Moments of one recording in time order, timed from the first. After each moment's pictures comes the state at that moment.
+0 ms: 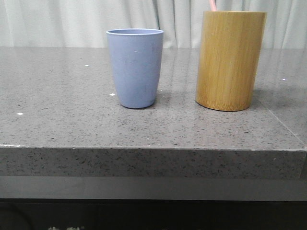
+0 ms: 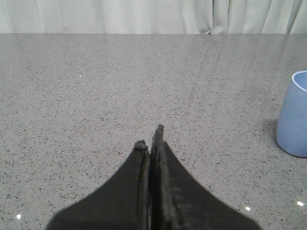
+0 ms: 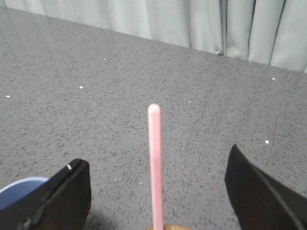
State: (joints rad) left arm -0.15 0.33 -0.45 -0.11 0.42 0.09; right arm 0.43 1.31 -1.08 0.12 0.15 -0.05
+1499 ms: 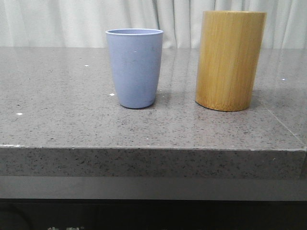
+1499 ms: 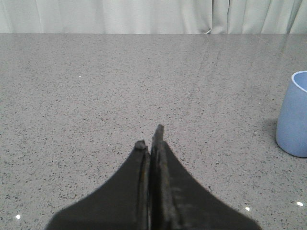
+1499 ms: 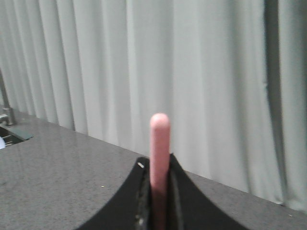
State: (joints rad) left arm -0.15 0.33 -0.44 -0.11 0.42 0.09; right arm 0.63 1.23 -1.17 0.12 -0.16 -0.05
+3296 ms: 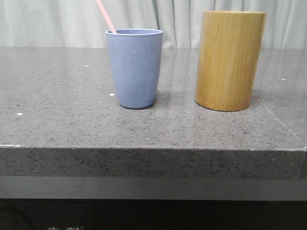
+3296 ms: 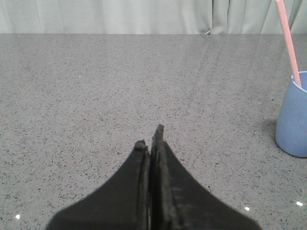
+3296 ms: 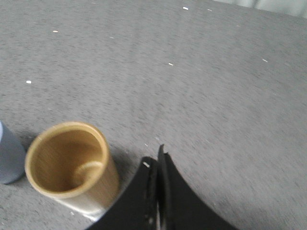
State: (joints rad) left arm -0.15 0.33 -0.44 -0.11 0.42 0.09; right arm 0.13 1.07 -1.27 0.10 0.85 -0.07
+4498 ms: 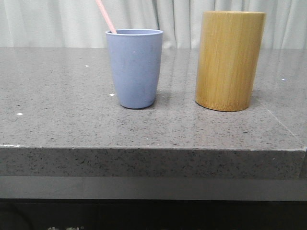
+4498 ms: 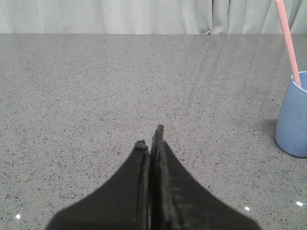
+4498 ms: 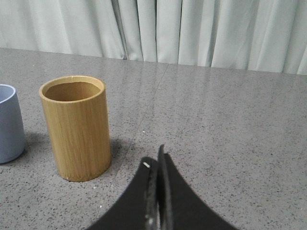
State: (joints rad) left arm -0.15 0.33 -0.44 -0.11 0.42 0.09; right arm 0.11 0.17 -0.40 0.12 0.41 -0.08
